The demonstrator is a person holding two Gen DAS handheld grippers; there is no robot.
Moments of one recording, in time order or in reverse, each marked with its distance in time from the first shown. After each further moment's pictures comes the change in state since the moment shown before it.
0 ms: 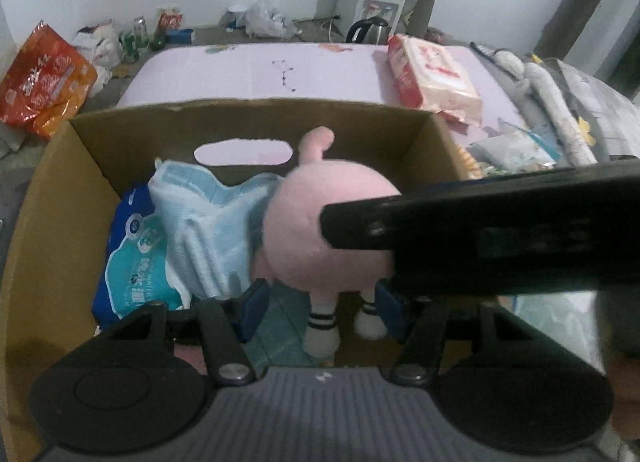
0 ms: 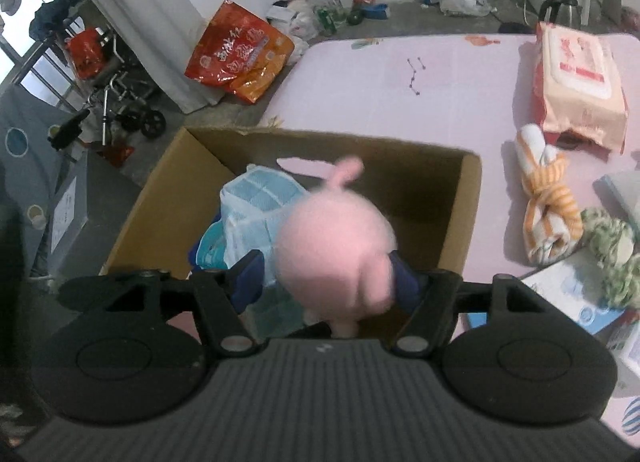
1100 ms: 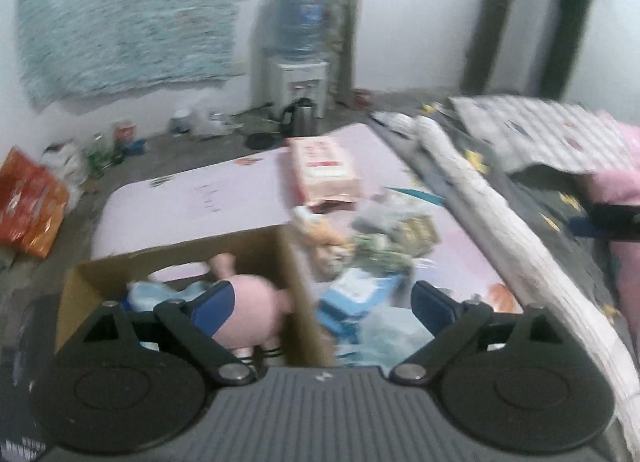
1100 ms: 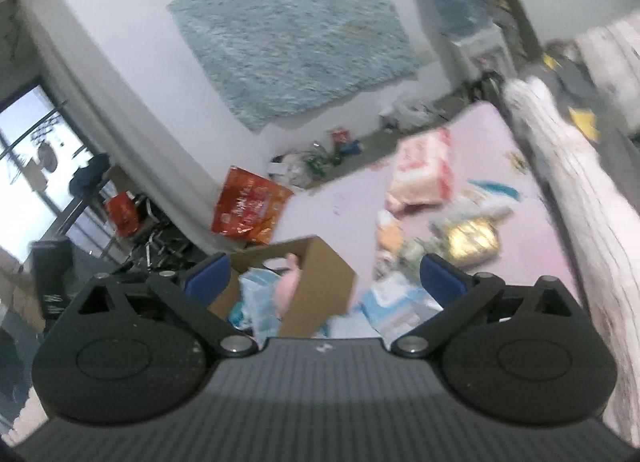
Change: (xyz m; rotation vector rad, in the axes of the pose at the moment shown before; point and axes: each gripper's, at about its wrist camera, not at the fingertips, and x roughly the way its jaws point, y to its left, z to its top) left arm -0.137 -0.121 0.002 0.250 -0.229 -0.058; right arm -0.296 -0.158 -0.144 0.250 -0.454 0.108
